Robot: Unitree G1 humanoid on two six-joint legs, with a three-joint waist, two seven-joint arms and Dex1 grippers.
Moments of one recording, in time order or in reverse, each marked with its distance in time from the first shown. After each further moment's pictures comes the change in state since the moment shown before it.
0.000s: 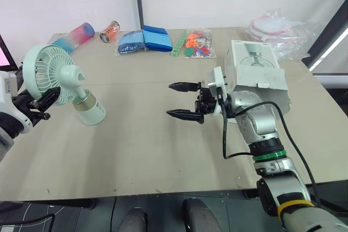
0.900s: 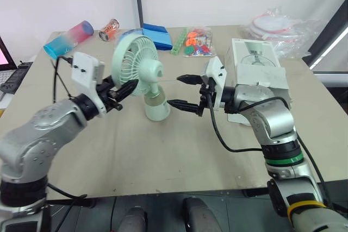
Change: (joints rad) left arm -0.401 -0.251 -0.489 -0.075 0.030 0.048 0.050; right arm 0.007 -0.096 0.022 -0.390 -0.110 0.458 -0.422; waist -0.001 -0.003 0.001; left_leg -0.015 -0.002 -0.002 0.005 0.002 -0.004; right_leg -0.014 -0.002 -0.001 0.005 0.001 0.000
